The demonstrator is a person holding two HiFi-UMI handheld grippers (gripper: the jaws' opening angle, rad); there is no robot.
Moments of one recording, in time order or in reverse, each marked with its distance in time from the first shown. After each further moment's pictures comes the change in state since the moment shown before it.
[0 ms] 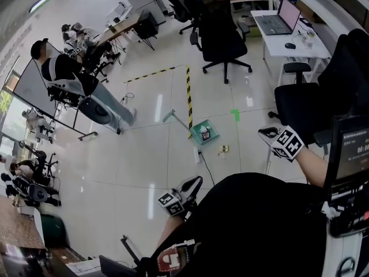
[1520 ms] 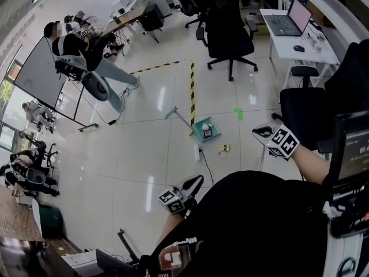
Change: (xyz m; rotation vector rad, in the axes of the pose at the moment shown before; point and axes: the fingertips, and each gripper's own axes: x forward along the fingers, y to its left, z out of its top) left arm 0.024 0.031 -0.001 -0.032 -0.013 0.024; right arm 0.050 -0.016 0.025 -0.051 0.000 0.101
